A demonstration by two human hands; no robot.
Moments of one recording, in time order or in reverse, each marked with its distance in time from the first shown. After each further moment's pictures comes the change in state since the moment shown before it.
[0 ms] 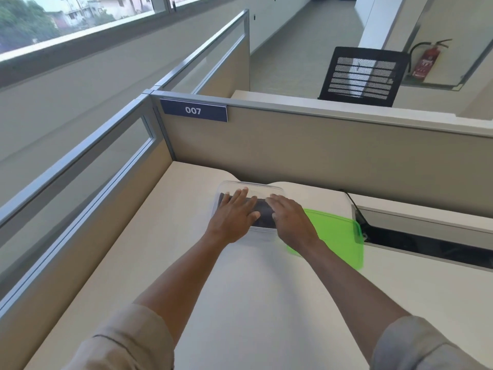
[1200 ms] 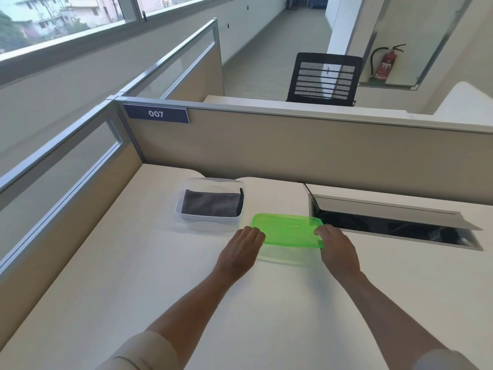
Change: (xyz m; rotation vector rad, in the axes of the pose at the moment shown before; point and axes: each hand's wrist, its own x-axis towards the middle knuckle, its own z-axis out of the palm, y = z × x) left_hand -0.060 0.140 0.061 0.010 0.299 0.316; right_hand -0.186 0.117 -0.057 -0.090 0.025 0.463
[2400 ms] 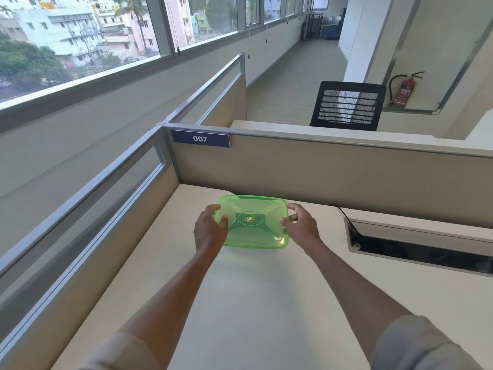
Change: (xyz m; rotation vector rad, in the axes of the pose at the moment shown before) left_hand -0.004 -0.158 -0.094 -0.452 0.307 -0.980; right_hand 0.097 -0.198 -0.005 0.822 -0.081 0.240
